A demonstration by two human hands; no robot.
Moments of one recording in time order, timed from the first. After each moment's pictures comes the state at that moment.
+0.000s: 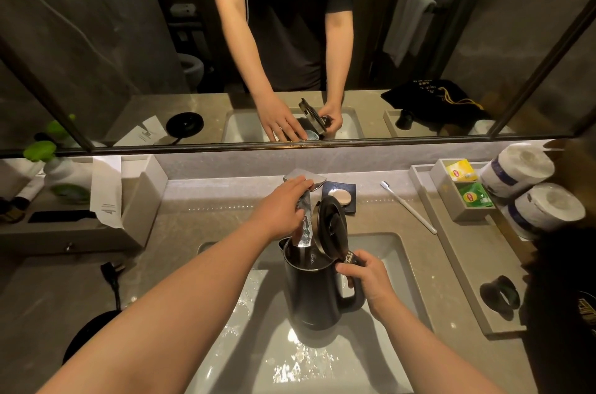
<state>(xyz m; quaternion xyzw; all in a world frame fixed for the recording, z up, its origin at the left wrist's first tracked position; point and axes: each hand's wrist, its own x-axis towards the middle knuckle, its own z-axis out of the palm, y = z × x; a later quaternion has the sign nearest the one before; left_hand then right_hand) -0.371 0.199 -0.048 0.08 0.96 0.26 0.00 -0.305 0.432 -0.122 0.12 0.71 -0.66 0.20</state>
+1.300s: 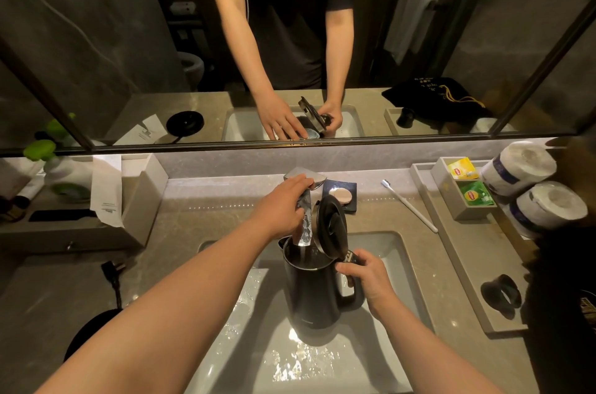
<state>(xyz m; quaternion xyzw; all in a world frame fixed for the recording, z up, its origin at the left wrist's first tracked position) -0.369 0.200 -0.044 0.08 0.96 0.26 0.01 -0.304 0.430 -0.124 0.12 0.71 -0.67 0.19</state>
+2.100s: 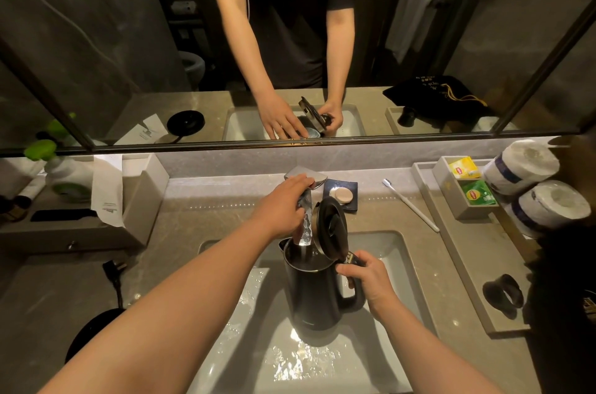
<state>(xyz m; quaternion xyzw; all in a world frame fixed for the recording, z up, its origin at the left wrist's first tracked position) -0.368 0.202 -0.042 0.07 0.96 0.26 0.00 -0.303 0.430 -0.126 0.13 0.71 -0.66 0.20</state>
